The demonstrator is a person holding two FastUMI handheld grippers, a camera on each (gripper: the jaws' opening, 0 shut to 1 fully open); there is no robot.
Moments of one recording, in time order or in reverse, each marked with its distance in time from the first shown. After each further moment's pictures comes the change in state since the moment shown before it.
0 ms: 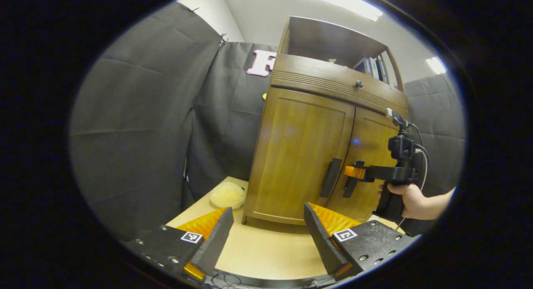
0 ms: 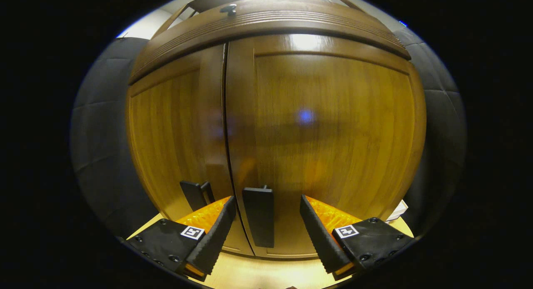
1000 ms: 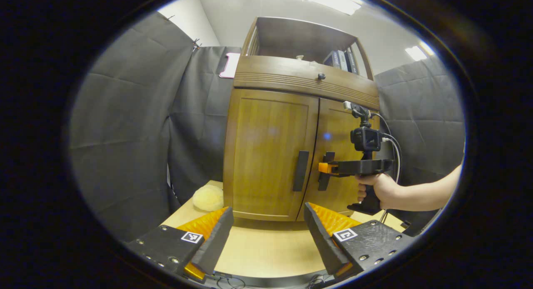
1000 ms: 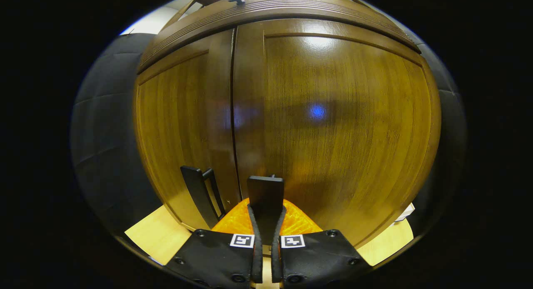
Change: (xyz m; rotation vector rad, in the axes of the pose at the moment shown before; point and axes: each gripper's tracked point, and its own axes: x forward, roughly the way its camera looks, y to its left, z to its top) left arm -0.011 -0.047 0.006 0.067 -0.012 -0.146; right arm 0.004 0.009 -0.008 -0.032 0.018 0.085
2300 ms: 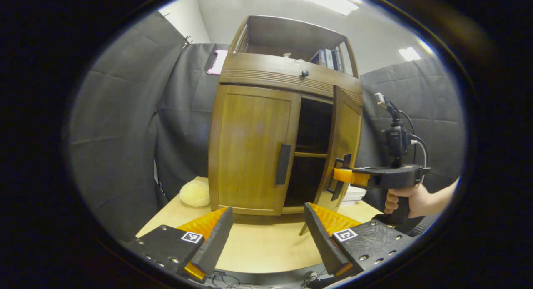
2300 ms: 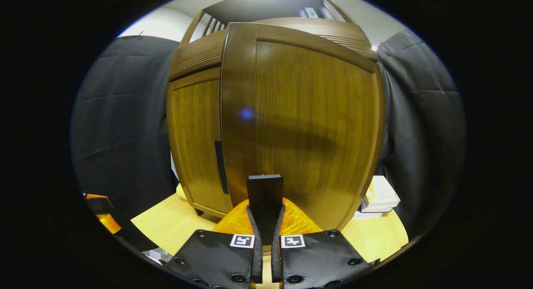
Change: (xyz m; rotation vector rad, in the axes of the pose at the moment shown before) left arm 0.000 -0.012 0.000 0.014 0.016 -0.116; right arm -0.131 -0.015 -0.037 -0.011 -0.027 0.023
